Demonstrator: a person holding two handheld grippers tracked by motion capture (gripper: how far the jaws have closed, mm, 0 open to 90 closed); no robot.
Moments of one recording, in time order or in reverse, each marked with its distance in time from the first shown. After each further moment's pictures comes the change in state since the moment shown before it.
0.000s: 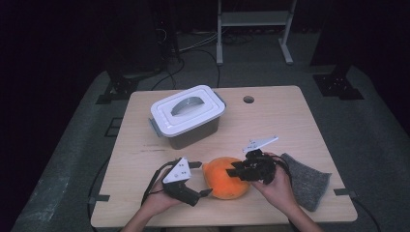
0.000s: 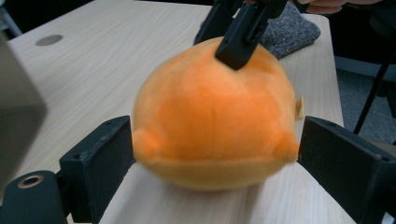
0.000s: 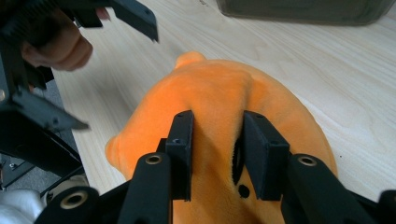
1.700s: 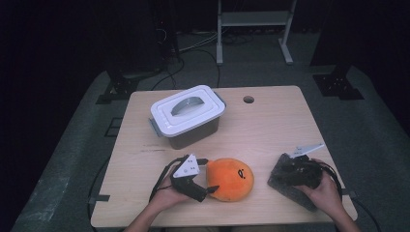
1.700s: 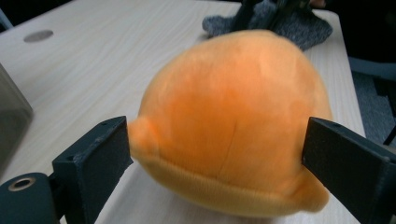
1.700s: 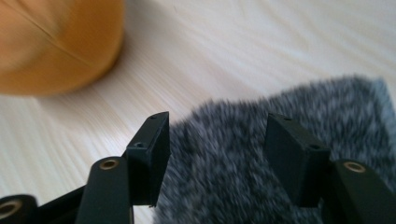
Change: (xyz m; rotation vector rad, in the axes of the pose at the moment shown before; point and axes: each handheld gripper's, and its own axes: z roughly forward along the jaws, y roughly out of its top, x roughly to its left) left arm 0.008 0.002 0.019 -0.007 -0.002 -0.005; right arm -0.097 -0.092 -0.060 0.121 -0.181 0.063
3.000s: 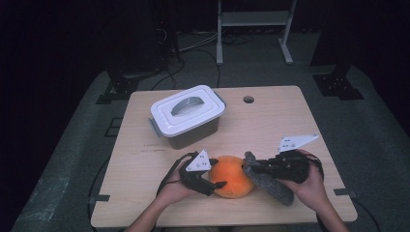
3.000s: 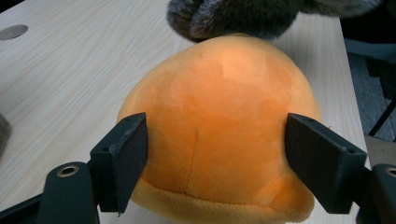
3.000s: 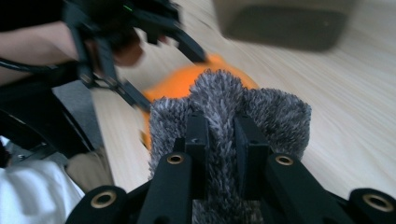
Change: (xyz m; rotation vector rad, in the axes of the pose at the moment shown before) left arm 0.002 0.021 0.021 0.098 -0.041 0.019; right arm 0.074 0.064 -0.035 -0.237 0.244 -0.162
